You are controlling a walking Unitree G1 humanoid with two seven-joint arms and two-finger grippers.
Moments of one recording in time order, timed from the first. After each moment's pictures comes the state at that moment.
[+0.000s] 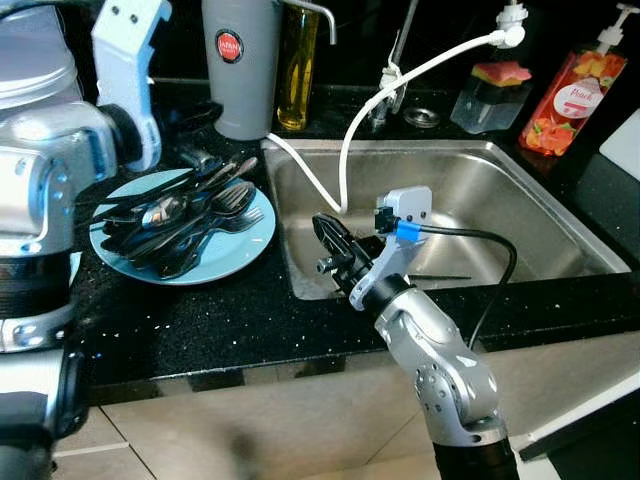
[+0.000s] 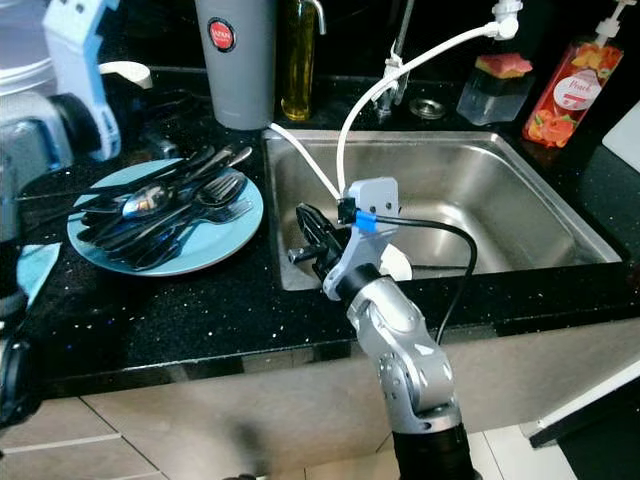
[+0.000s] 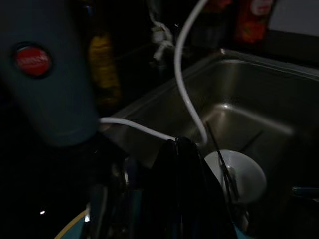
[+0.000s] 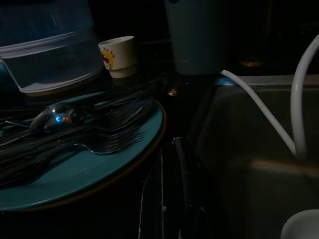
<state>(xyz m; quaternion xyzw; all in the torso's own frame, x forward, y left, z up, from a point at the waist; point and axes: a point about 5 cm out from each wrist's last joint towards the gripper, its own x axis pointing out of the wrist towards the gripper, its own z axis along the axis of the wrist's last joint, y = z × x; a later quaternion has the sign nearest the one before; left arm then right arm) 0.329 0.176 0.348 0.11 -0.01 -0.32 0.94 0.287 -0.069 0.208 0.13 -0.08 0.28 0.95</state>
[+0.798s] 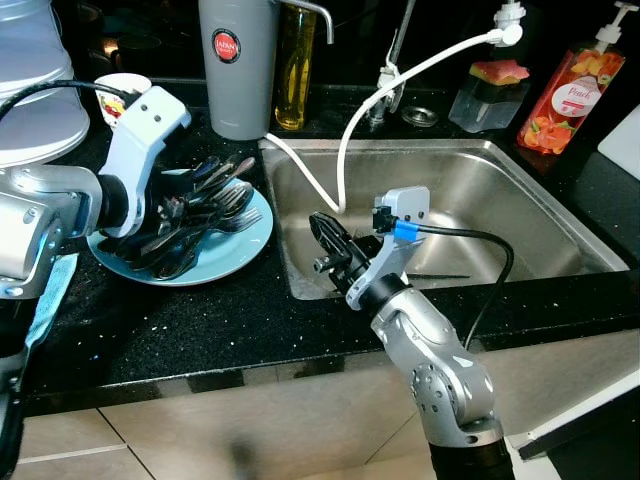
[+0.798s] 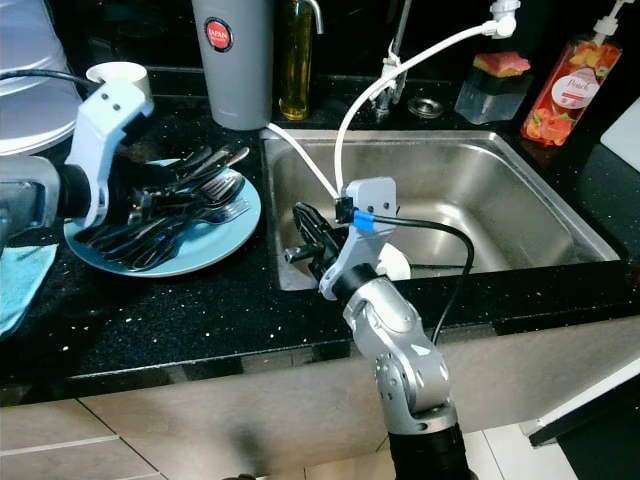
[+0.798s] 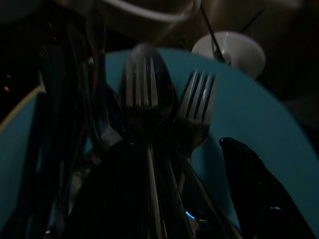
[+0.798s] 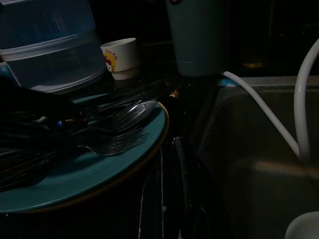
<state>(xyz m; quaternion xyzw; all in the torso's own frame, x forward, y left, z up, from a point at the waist) 0.319 0.206 0.279 0.19 0.19 -0.34 0.90 0.286 -0.067 0.209 0.14 -0.08 0.28 0.95</state>
